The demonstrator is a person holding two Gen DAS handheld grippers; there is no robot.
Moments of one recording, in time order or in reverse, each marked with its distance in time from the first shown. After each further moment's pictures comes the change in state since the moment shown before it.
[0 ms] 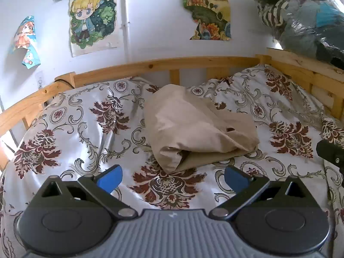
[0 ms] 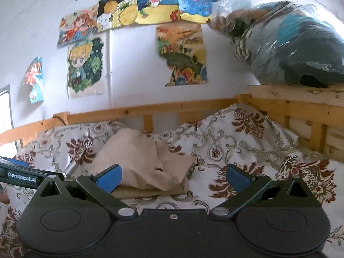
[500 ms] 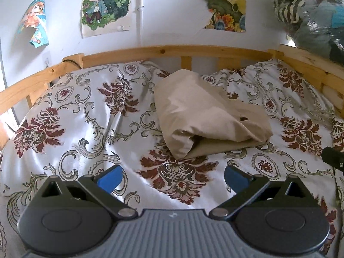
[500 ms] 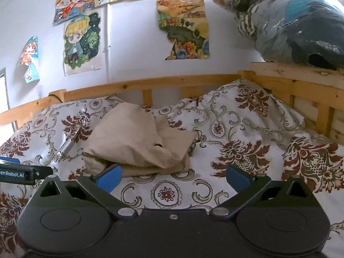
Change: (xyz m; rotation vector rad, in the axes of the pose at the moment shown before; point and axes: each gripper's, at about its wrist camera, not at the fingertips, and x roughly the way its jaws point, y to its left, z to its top) left arm 0.014 0.021 -0.014 -0.070 0.059 0.012; right arm 0.025 0.006 -0.009 -0.017 0.122 0.002
